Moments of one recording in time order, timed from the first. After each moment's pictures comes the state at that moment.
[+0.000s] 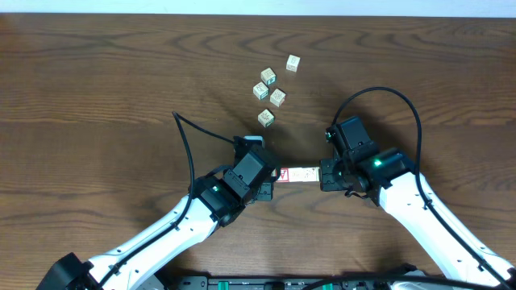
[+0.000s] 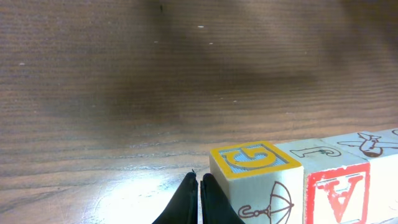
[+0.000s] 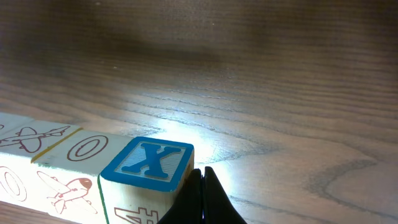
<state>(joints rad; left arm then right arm) -0.80 1.35 0.77 -0.42 -0.09 -0.72 0.47 1.34 0.92 -0.84 -0.03 0.41</state>
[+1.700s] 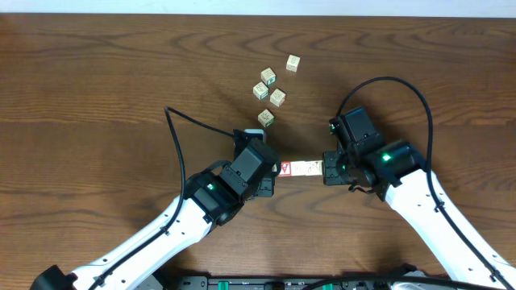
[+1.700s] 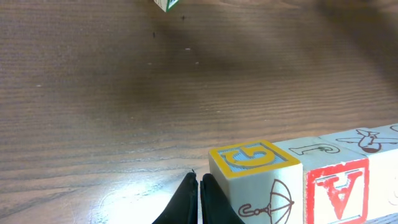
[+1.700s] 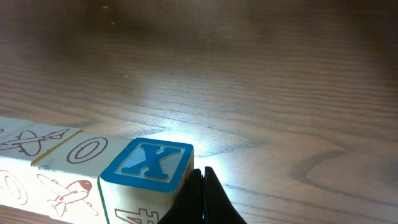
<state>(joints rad) -0.80 1.30 0.86 -0.51 -0.09 -0.69 0.47 1.32 1.05 -0.97 0.00 0.42</state>
